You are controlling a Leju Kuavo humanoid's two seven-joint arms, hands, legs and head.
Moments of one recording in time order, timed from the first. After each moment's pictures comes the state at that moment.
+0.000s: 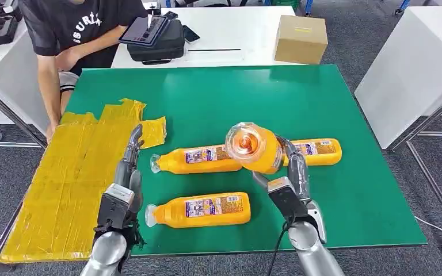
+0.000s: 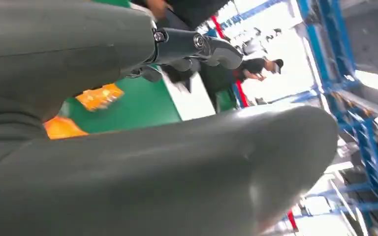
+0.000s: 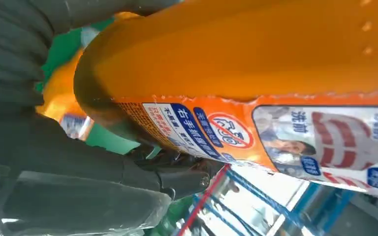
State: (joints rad) left arm -0.10 -0.16 -0.31 -1.54 -0.31 0.13 -0.38; right arm -0.18 0.07 0.27 -1.36 0.31 -0.36 -0.43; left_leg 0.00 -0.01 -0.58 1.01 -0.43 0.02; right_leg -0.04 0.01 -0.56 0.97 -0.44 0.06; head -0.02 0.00
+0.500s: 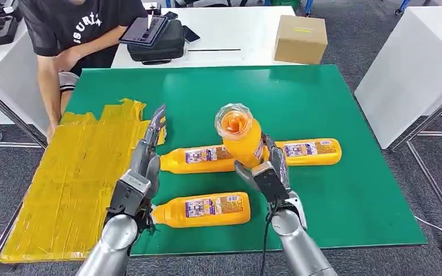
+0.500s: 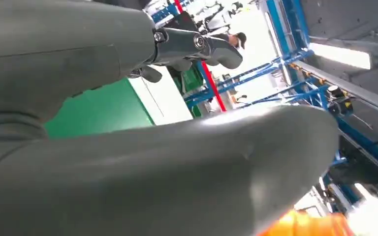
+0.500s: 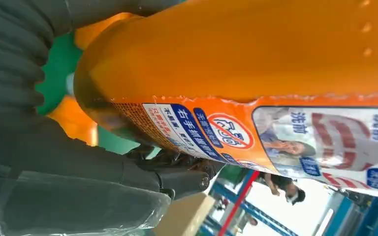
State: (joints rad) left arm -0.24 -0.14 -0.45 -1.52 -0.27 0.12 -0.34; right arm -0.31 0.13 0.32 -1.16 0.23 -0.34 -0.42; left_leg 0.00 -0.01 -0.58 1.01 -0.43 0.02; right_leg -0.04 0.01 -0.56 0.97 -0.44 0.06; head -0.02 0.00
